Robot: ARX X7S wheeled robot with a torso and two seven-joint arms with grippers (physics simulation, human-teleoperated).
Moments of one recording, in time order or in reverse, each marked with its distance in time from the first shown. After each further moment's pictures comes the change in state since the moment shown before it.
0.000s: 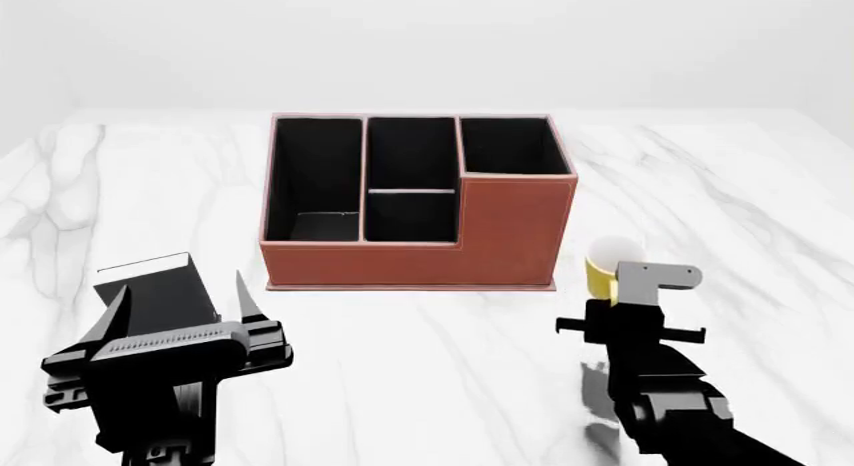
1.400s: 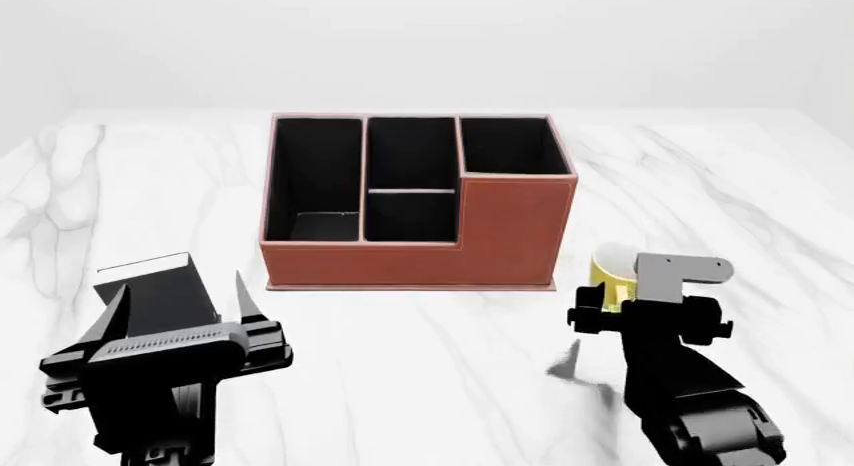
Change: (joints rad) left arm 0.001 -0.018 0.011 0.004 -0.016 0.011 -0.020; right arm -0.278 0.172 0.589 -0.780 -0.456 0.383 0.167
